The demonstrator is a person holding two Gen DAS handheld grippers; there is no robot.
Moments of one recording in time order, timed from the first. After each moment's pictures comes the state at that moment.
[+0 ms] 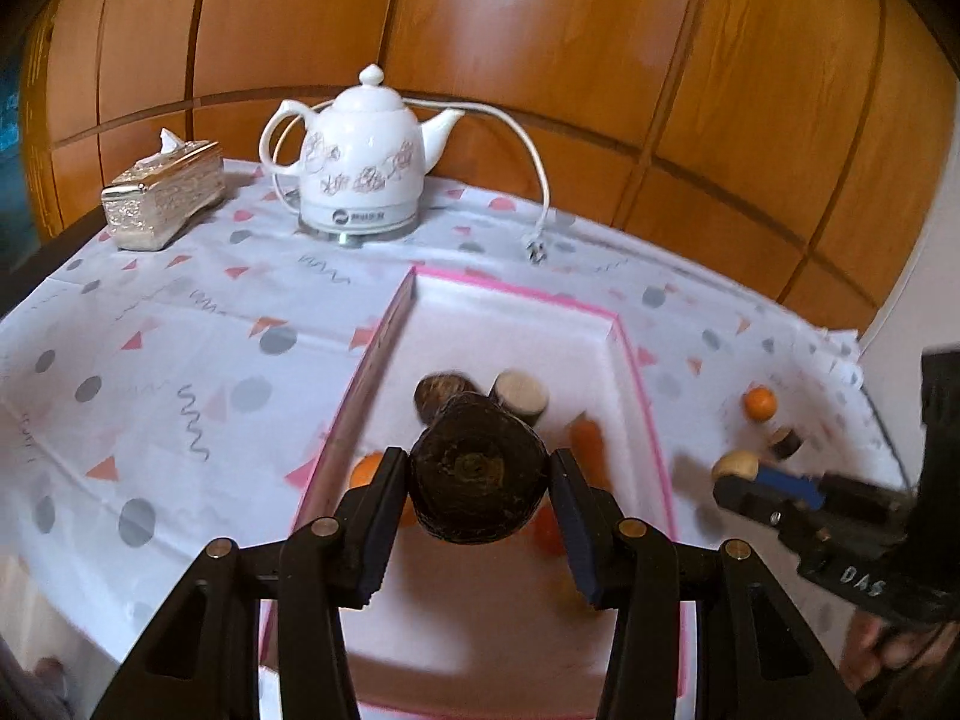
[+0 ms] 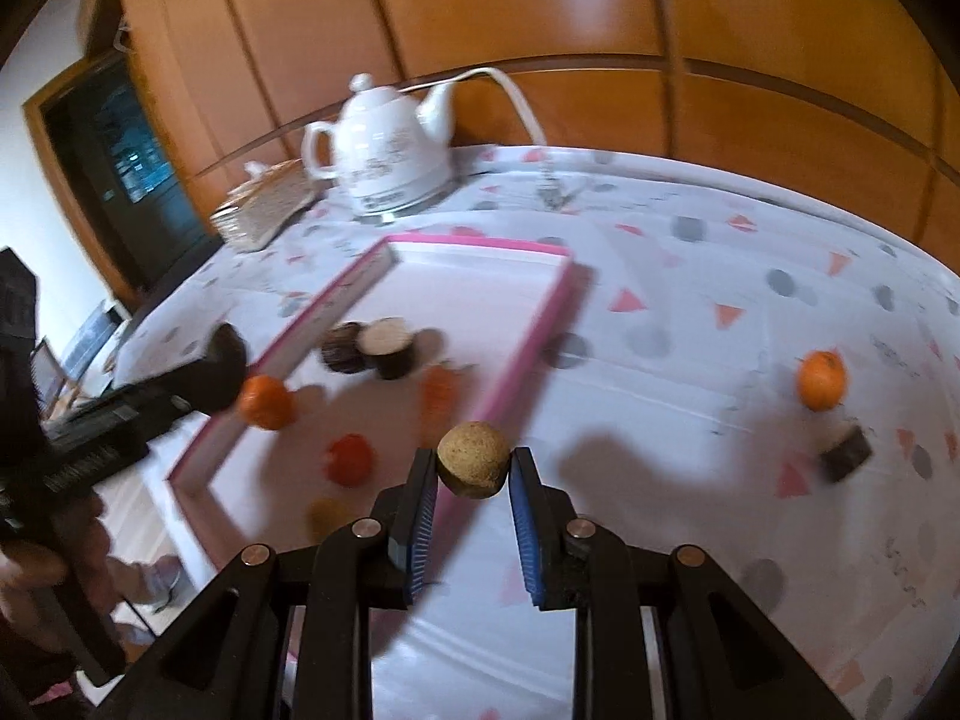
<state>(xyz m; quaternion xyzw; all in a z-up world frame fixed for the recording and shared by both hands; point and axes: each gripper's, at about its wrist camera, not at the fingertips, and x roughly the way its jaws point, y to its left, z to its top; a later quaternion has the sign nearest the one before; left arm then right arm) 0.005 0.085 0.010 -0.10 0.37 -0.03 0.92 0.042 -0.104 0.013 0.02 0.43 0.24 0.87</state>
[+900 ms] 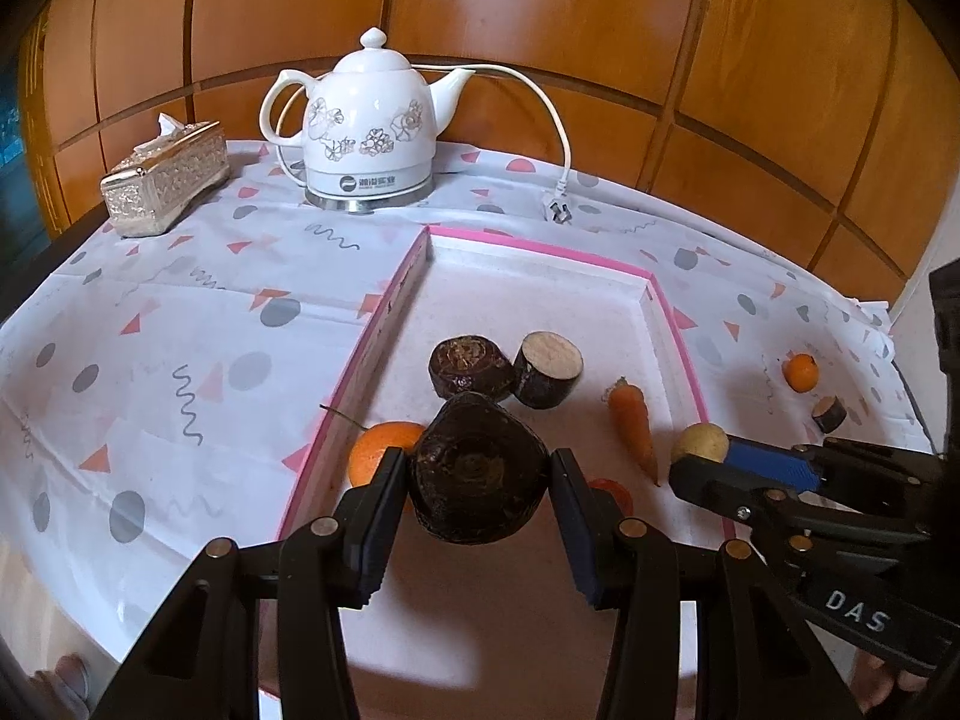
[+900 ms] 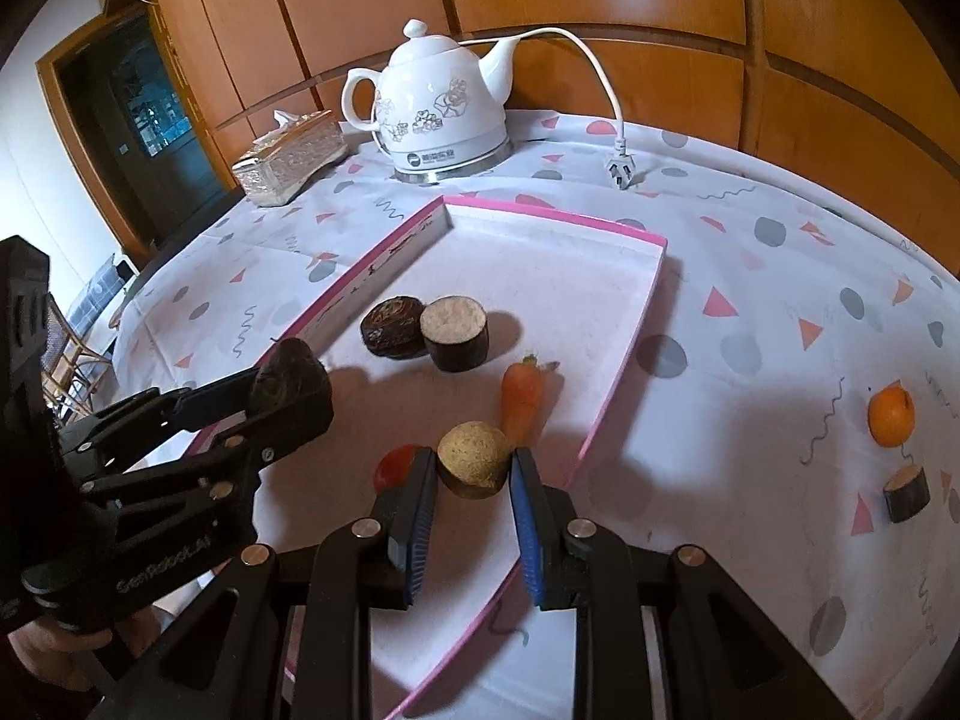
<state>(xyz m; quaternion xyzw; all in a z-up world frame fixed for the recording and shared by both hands) 0.024 0.081 -0.015 -0.07 0.39 0.00 0.92 0.061 -0.051 -0.003 -0.02 0.46 0.25 0.85</state>
